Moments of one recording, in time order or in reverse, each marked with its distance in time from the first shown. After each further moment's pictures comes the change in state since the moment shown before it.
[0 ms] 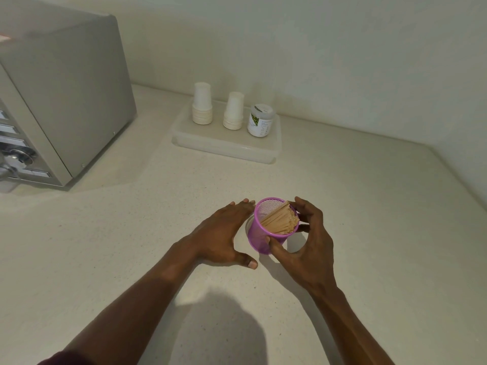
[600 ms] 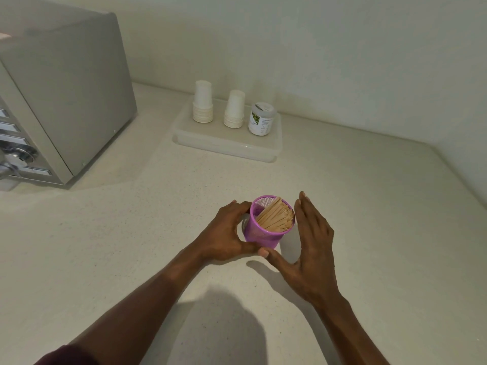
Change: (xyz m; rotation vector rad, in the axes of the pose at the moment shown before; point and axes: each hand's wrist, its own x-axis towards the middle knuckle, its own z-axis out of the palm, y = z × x) left_hand 0.003 0.013 0.013 -0.384 0.216 -0.052; right_hand -0.015 -0.007 -0.005 -0.328 -0.060 -0.100
